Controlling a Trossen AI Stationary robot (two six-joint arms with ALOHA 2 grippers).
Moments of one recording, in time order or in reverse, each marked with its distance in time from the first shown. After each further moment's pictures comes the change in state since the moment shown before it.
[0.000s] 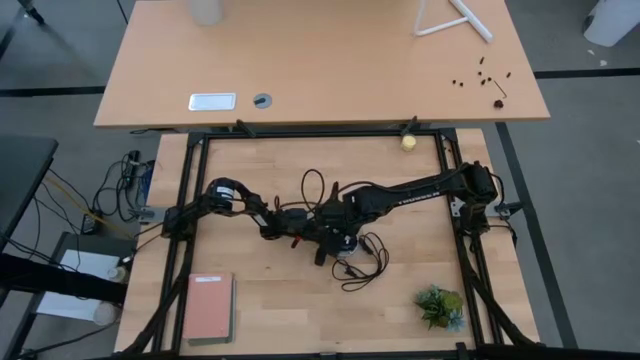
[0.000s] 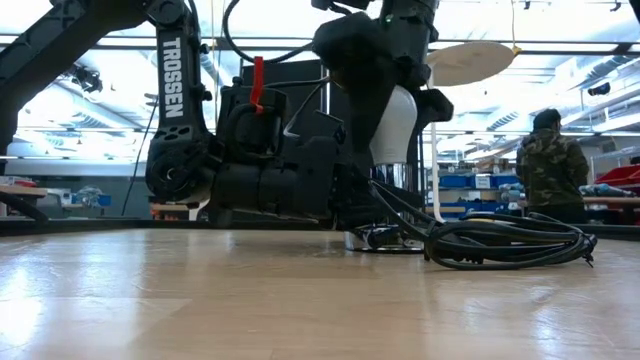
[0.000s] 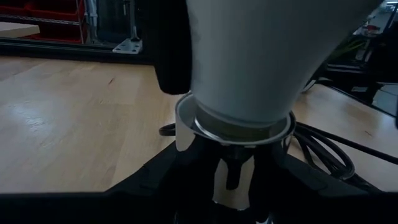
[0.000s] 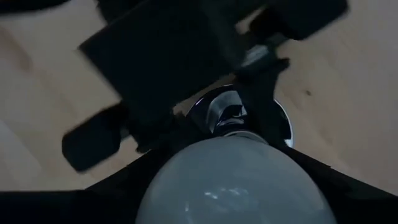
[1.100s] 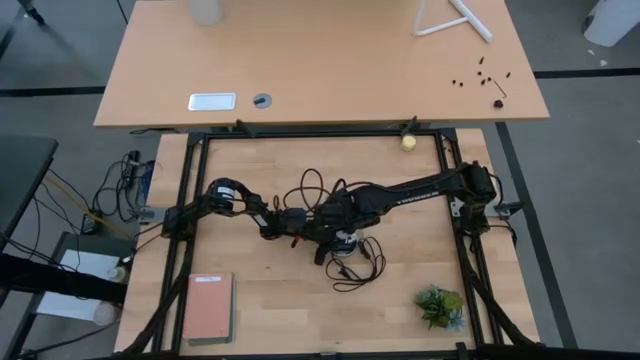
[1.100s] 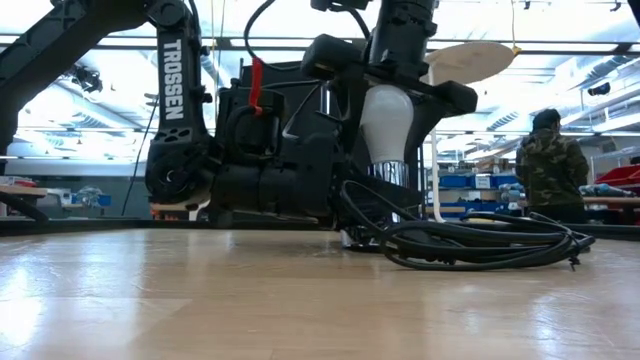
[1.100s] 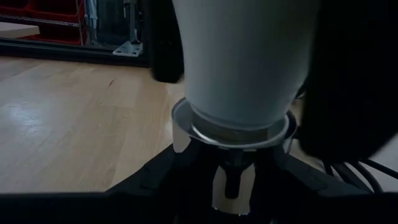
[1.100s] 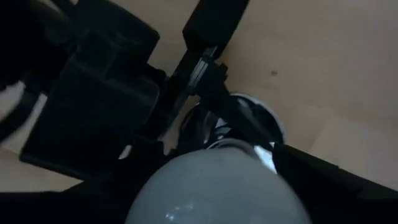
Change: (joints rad) left arm -0.001 0.000 0.000 0.027 0.014 -0.022; right arm -0.005 0.003 0.026 -0.024 0.098 0.486
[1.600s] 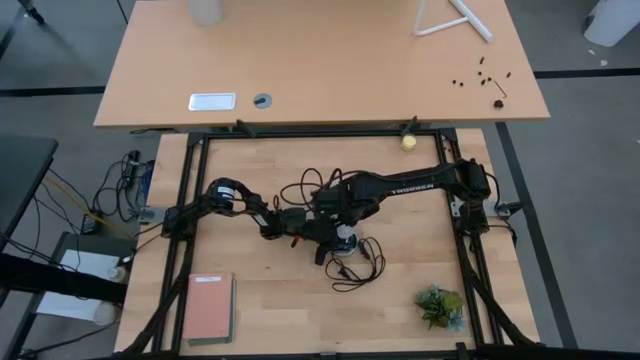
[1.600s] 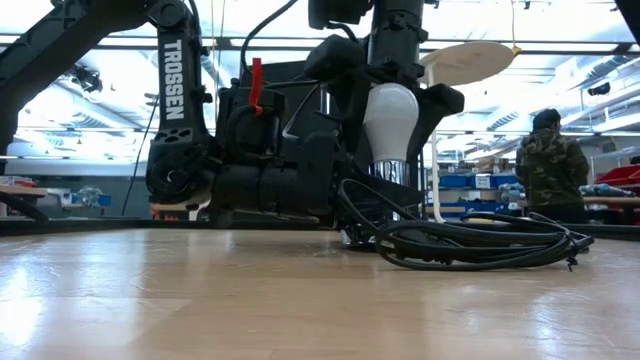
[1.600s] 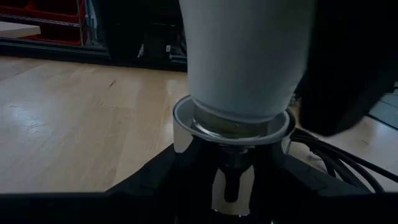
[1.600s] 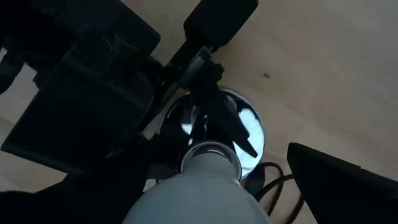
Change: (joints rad) left arm 0.000 0.000 0.000 0.004 0.002 -0.008; right arm -0.072 0.008 0.074 -0.111 -0.133 -0.245
